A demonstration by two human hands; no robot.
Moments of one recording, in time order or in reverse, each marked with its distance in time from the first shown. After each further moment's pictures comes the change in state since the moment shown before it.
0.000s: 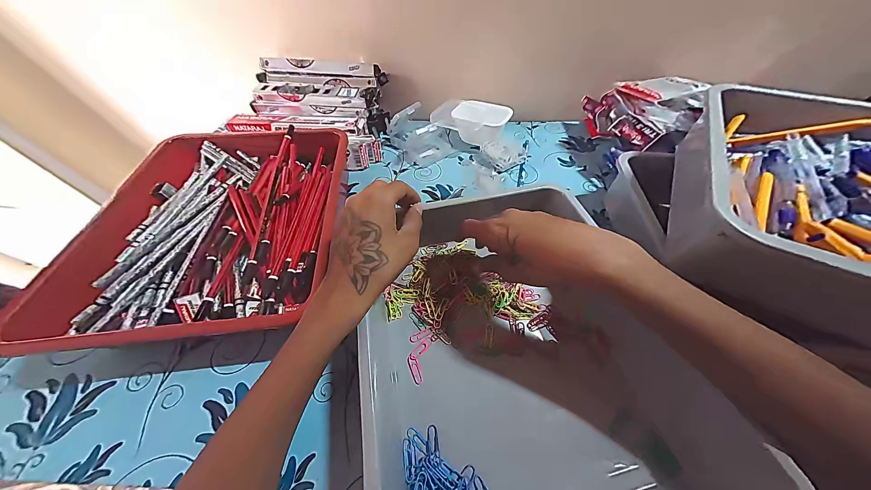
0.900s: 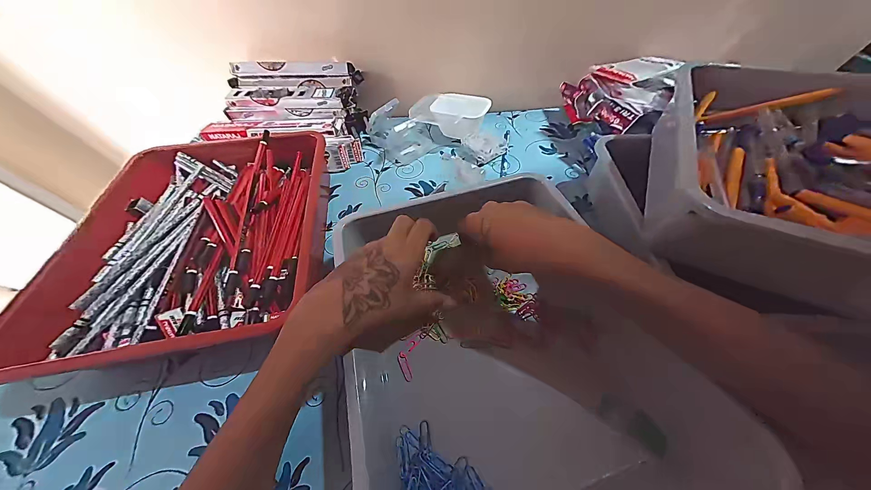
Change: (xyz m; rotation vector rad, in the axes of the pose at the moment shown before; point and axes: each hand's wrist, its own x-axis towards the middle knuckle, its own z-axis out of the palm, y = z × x) left_hand -0.024 0.007 -0.008 0.073 -0.504 0.299; right_hand 0.003 -0.004 0.000 -0.068 -0.052 0.205
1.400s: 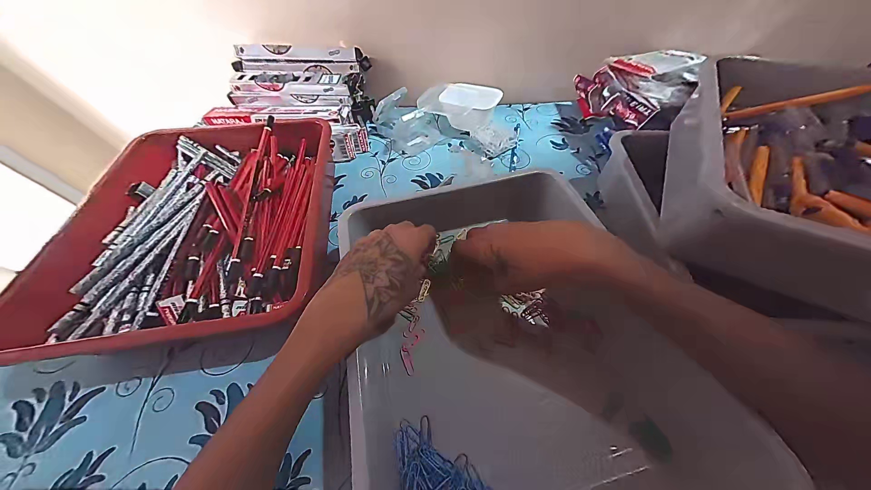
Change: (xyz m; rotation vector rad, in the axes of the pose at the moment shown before) left_hand -0.002 0.000 0.006 0.056 0.024 -0.074; right_hand -0.001 0.010 0.016 0.128 -0.097 -0.292
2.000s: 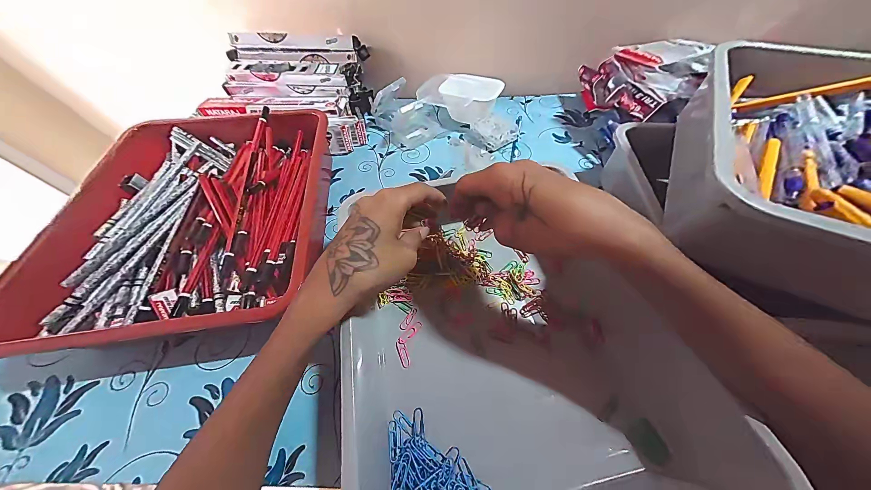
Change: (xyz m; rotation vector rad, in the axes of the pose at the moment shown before) left_hand 0.019 -0.003 -0.011 -0.370 0.158 -0.012; right_hand -0.011 0.000 -0.013 0.150 0.465 -0.083
